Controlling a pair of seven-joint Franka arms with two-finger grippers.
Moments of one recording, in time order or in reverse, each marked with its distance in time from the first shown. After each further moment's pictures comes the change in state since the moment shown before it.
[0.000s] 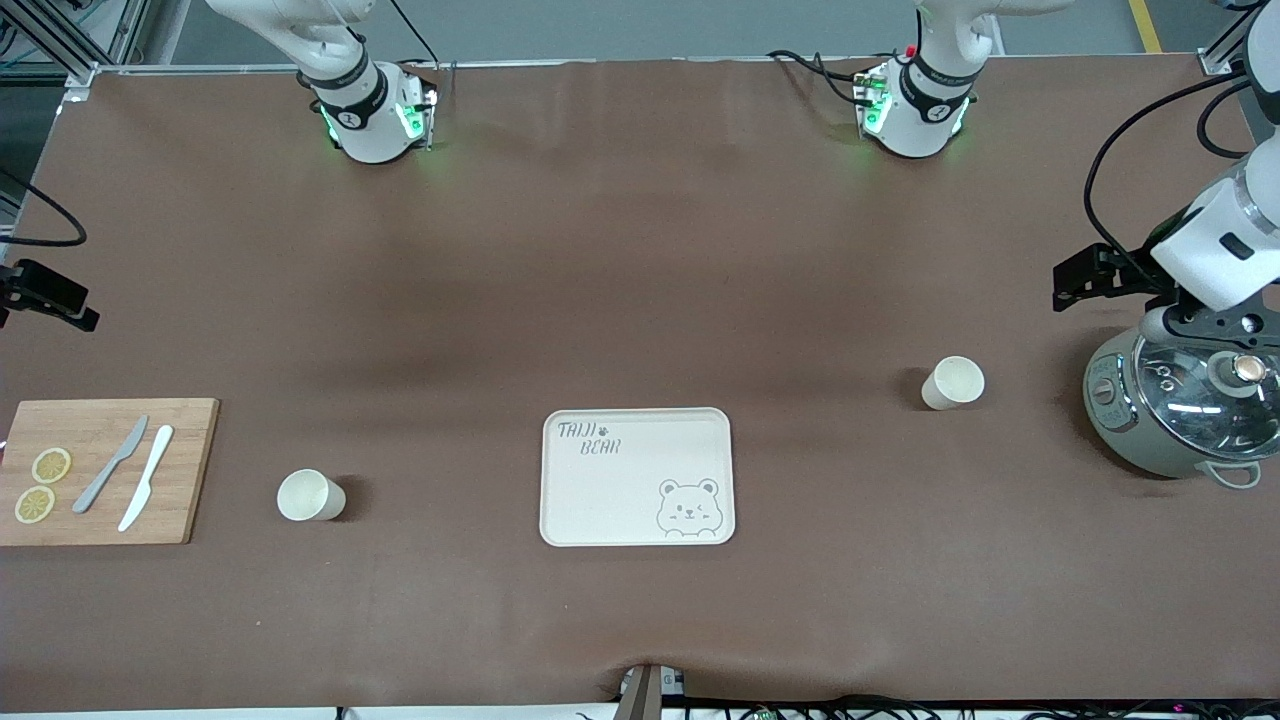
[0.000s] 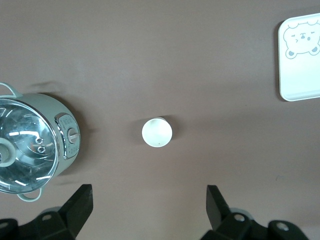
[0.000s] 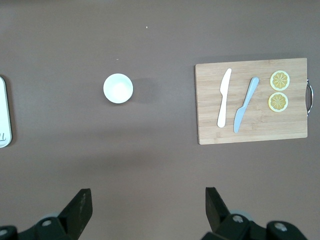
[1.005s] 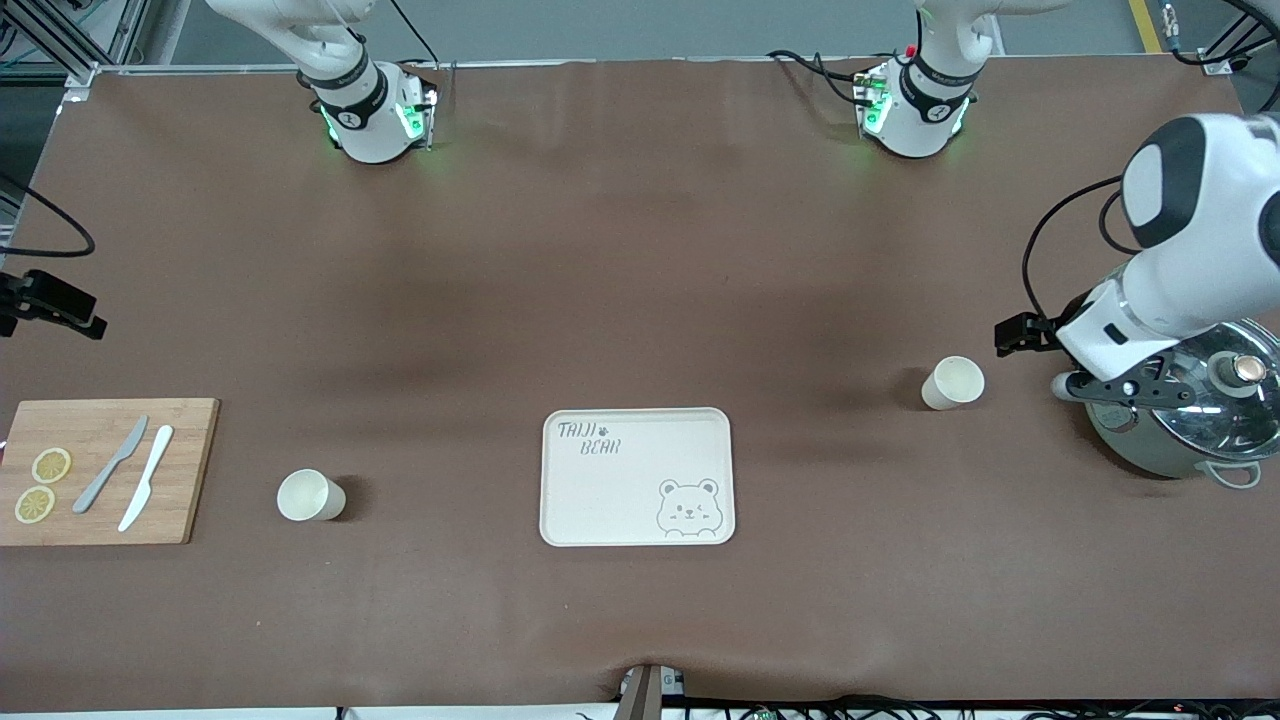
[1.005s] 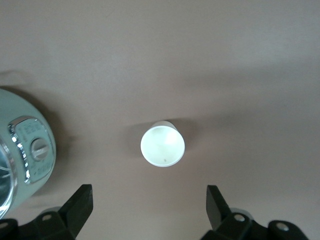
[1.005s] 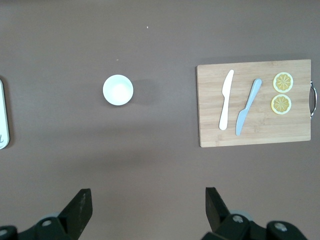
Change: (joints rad) left arm 0.044 0.013 0.000 -0.424 0.000 0.413 0.026; right arm 0.001 0.036 0.002 -0.002 0.000 0.035 0.000
